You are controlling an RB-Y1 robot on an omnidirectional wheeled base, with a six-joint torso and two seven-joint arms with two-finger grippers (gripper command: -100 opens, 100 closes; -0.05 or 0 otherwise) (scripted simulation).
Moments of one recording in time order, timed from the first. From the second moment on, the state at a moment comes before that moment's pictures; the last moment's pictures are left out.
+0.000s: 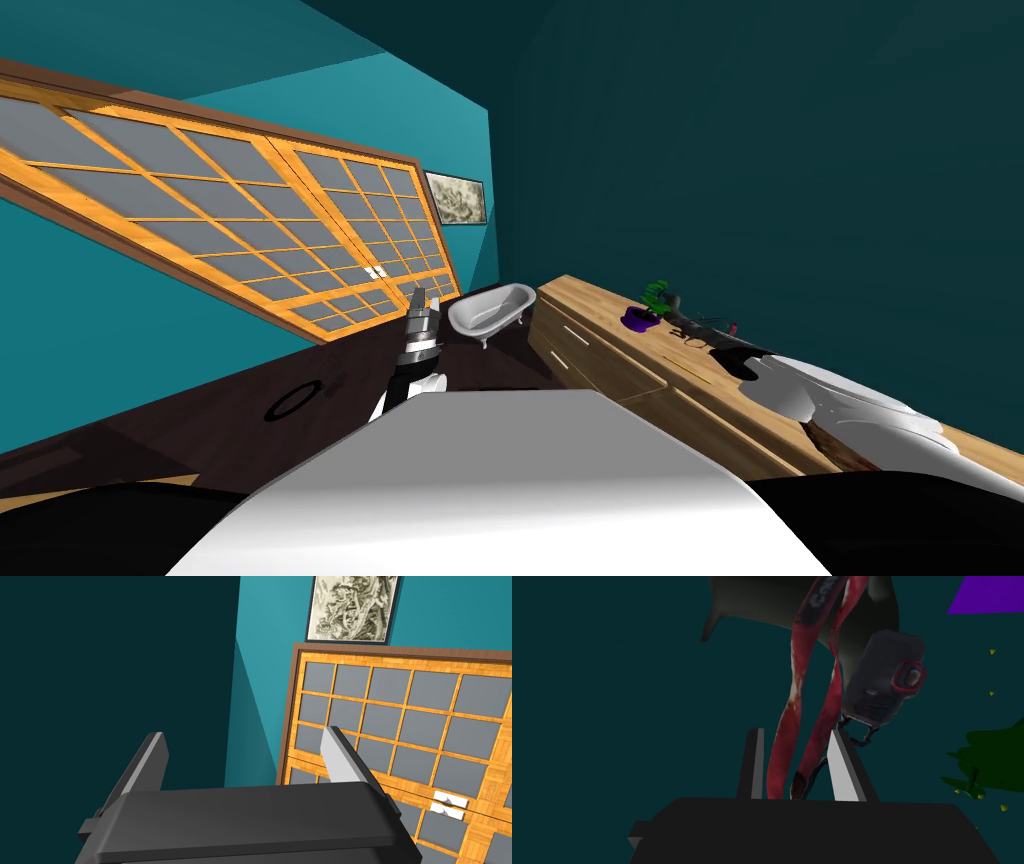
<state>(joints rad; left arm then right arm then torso) 0.55 -0.04 -0.05 -2.27 -0.01 -0.44 -0.16 0.34 -1.19 -0.17 -1.10 0.41 0.22 -0.30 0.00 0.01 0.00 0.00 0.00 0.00</state>
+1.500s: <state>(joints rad) 0.55 -0.04 -0.05 -2.27 -0.01 -0.44 -0.16 0.40 -1.20 -0.14 -1.39 -0.03 0.51 0.08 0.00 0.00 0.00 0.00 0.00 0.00</state>
